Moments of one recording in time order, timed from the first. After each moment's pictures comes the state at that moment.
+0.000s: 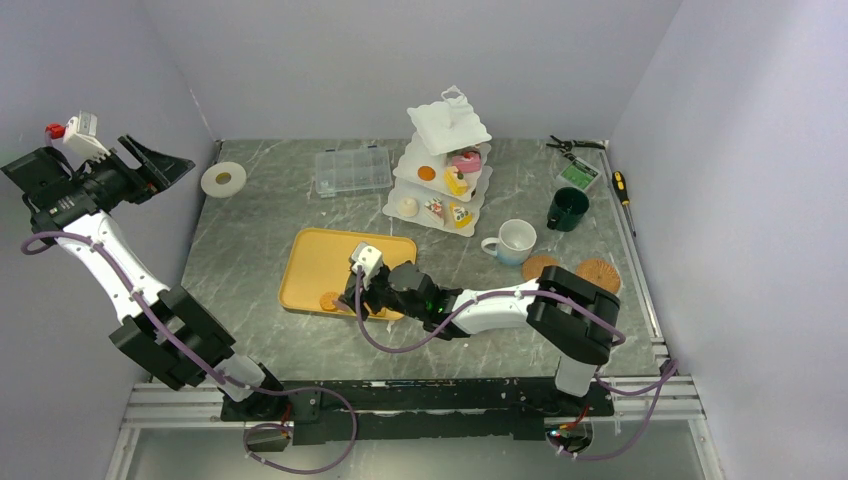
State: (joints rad) left arm 0.82 1.48 1.54 -0.60 1.10 -0.12; right arm 1.15 1.76 0.87 0.67 0.04 0.00
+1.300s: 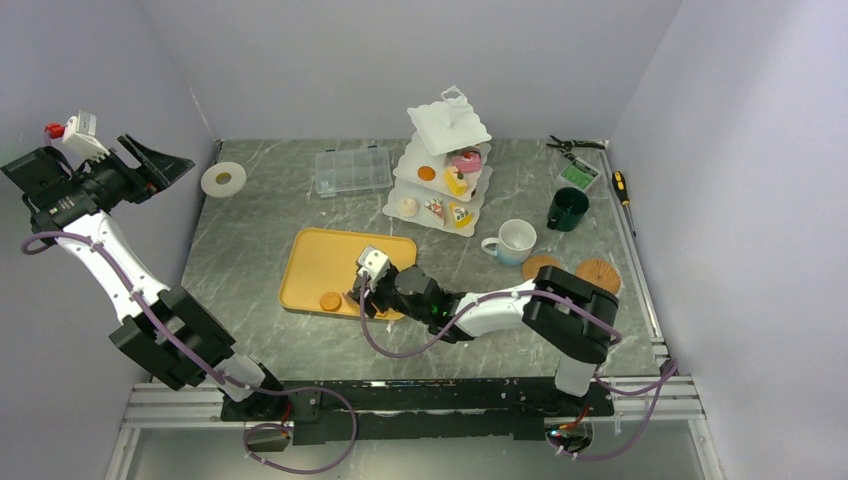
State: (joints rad) left arm 0.82 1.48 1.54 -0.59 1.10 -0.13; right arm 1.14 1.77 0.81 0.74 0.10 -0.06
